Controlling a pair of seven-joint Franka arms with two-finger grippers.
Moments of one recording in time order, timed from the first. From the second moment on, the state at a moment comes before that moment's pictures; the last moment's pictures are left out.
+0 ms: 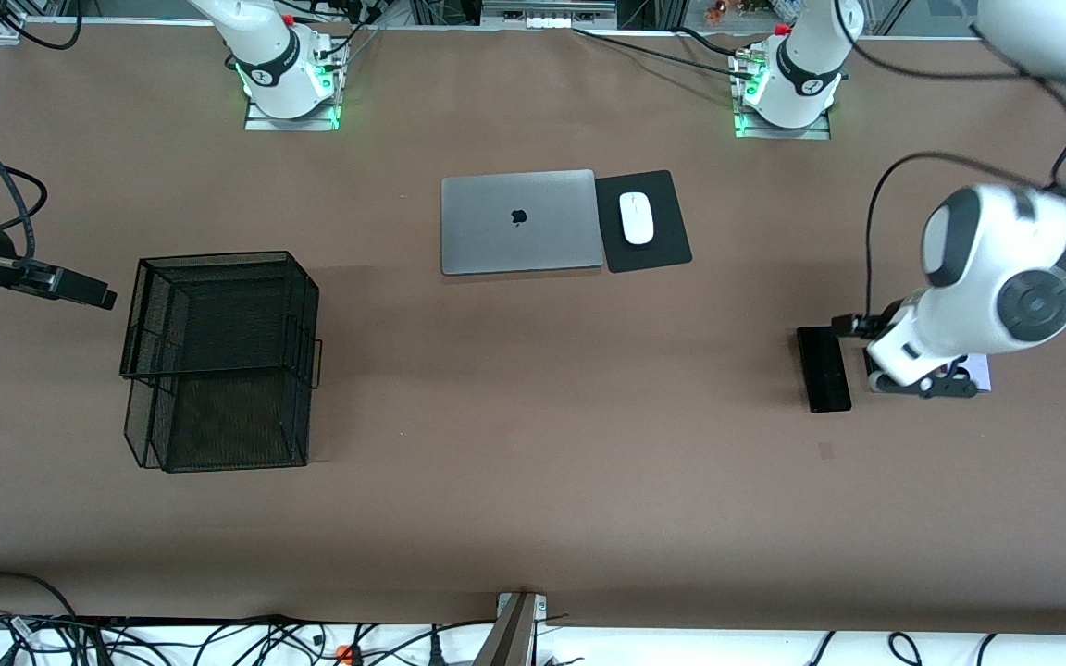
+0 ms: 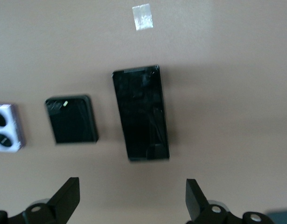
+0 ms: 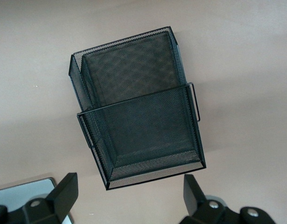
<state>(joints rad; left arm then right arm) 0.00 0.44 -0.04 -1.77 0.09 1.96 -0.03 -0.05 0.31 0.05 -1.28 0.01 1.49 0.20</state>
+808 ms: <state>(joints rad) 0.06 0.64 -0.04 -1.78 0.04 2.28 -0.04 -0.05 0.32 0.05 -1.29 0.01 1.49 0.20</state>
